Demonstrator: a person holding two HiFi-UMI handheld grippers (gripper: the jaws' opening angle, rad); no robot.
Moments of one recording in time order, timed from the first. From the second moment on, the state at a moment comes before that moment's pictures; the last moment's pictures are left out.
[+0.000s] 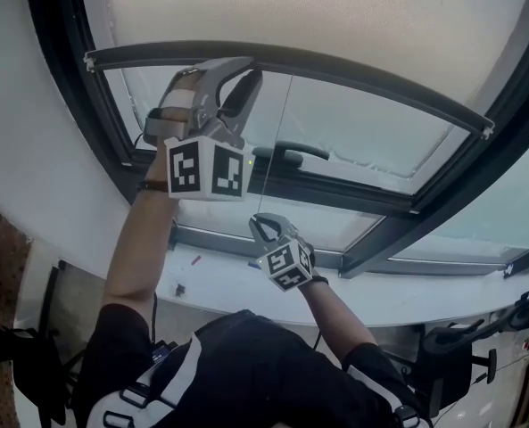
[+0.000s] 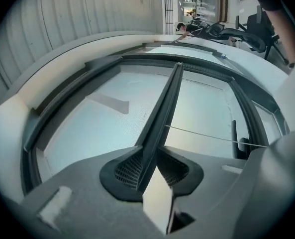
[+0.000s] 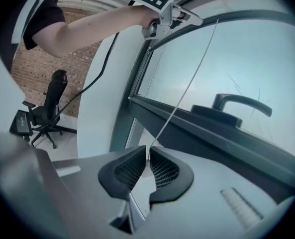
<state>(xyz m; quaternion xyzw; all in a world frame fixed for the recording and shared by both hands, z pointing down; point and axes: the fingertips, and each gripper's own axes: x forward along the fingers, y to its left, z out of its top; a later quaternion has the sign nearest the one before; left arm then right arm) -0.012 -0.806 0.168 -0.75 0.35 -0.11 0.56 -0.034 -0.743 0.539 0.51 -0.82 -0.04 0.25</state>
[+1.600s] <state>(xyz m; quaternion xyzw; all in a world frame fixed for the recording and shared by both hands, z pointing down) -0.043 -0.766 0.312 -0.96 0.26 0.04 0.09 0.019 -0.740 0.270 0.59 -0.79 -0.16 -0.01</state>
